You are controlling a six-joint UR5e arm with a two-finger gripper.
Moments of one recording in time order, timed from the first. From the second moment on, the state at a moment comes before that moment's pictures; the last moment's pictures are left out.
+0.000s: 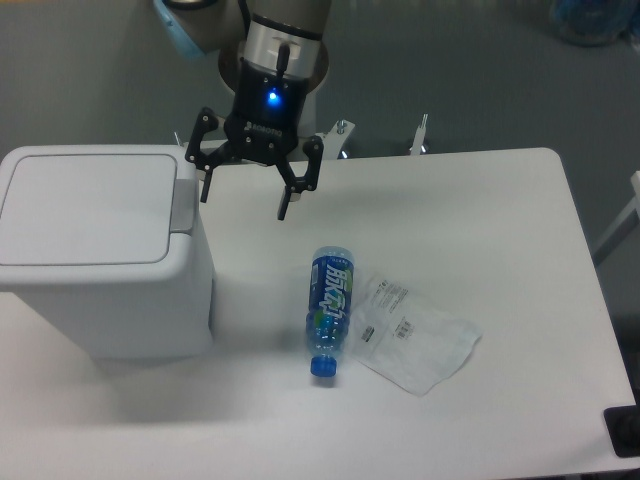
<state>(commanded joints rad) 2.43 -1.46 -1.90 -0.89 1.03 0.35</state>
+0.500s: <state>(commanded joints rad) 2.43 -1.49 -1.90 -0.89 1.04 0.35</state>
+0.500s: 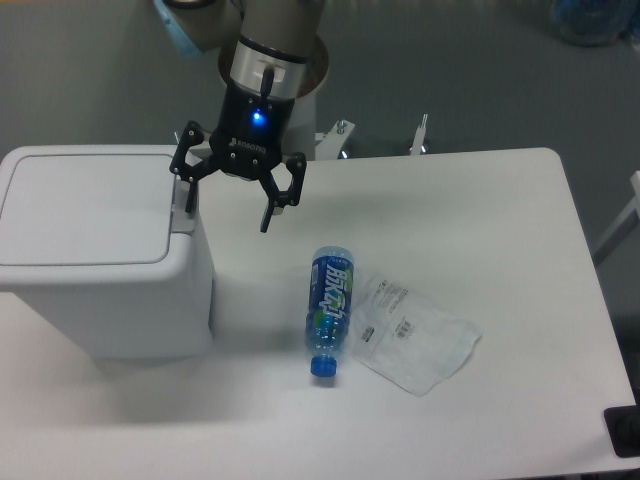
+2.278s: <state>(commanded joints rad) 2.74 -1.88 -1.76 -0.86 1.48 1.26</state>
